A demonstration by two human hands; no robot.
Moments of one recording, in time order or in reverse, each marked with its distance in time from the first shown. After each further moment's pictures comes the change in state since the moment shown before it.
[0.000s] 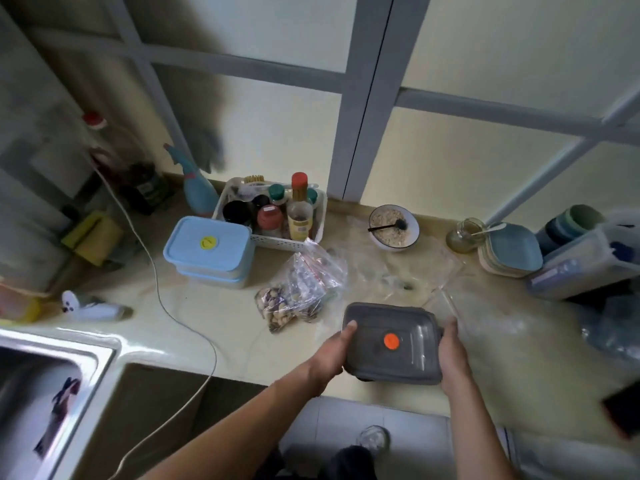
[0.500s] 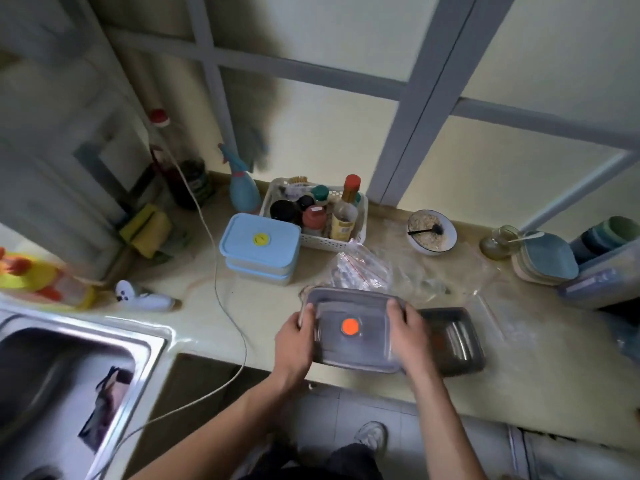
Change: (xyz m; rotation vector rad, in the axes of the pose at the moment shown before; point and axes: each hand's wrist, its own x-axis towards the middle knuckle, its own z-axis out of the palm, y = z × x) left_hand -0.060 -0.021 -0.131 0.083 0.634 0.337; right_hand -0.123 -0.020 0.138 -0.326 -0.015 -0.552
